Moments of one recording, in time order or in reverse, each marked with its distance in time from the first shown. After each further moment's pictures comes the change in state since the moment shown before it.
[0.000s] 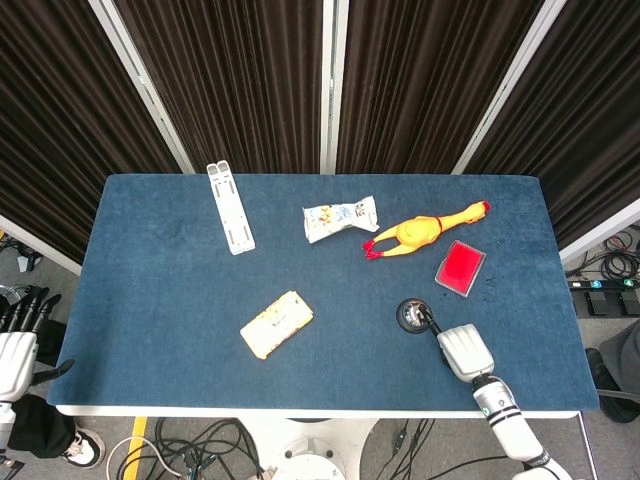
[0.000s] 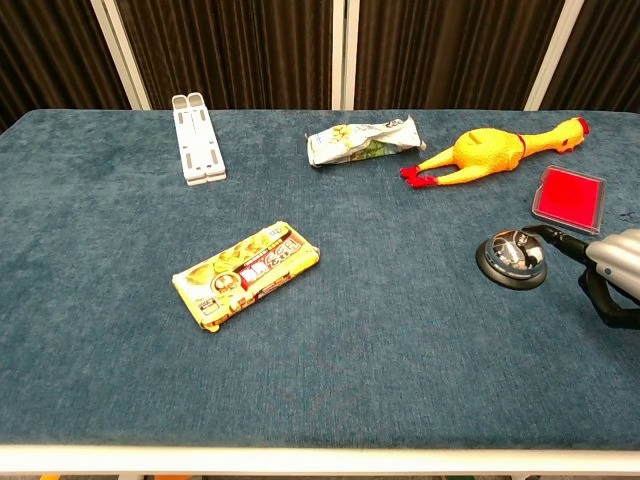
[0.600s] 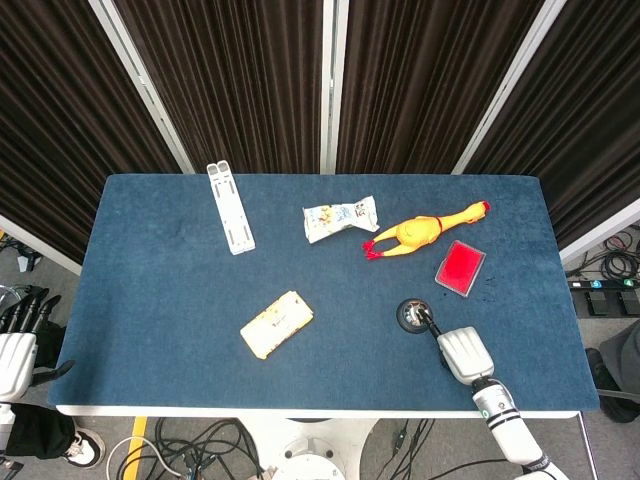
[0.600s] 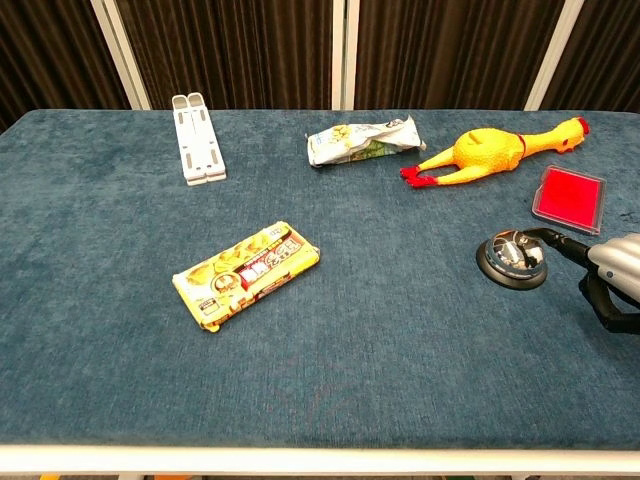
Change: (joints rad) left arm 0.002 0.002 0.003 0.001 0.000 -0.004 -0.007; right arm -0.006 0.007 -0.013 -0.030 0.027 -0.005 0.001
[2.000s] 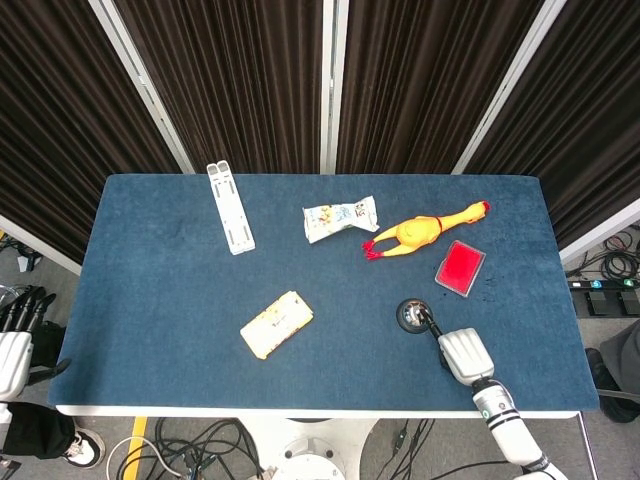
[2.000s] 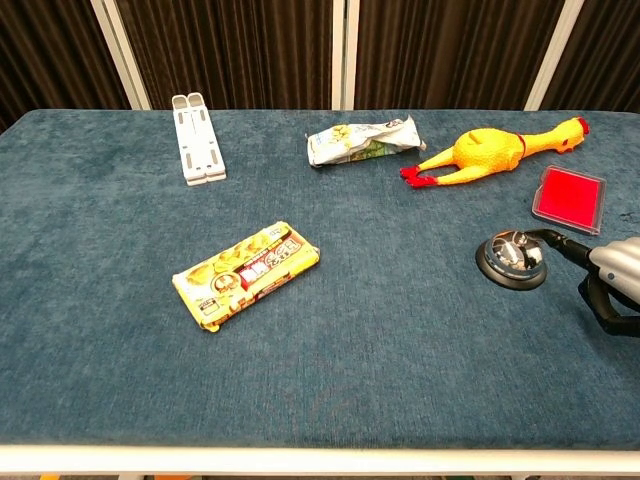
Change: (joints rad) left arm 0.004 0.003 -0.009 0.002 -0.005 0.011 -0.017; right arm 0.003 -0.004 -0.010 0.002 0.011 0.007 0.038
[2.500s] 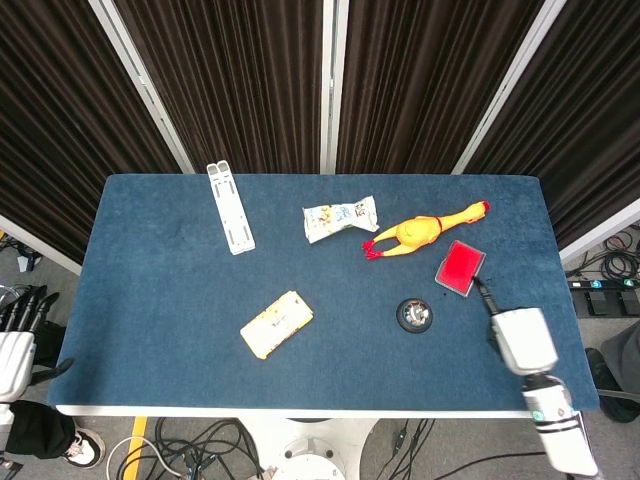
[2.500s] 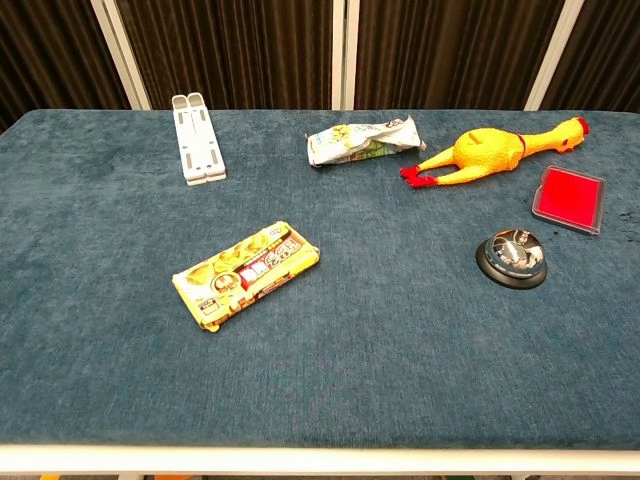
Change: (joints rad) left arm 0.000 0.008 0.001 -0.035 0.020 0.016 0.030; right arm -0.098 0.246 0.070 -0.162 -0.113 0.362 0.046
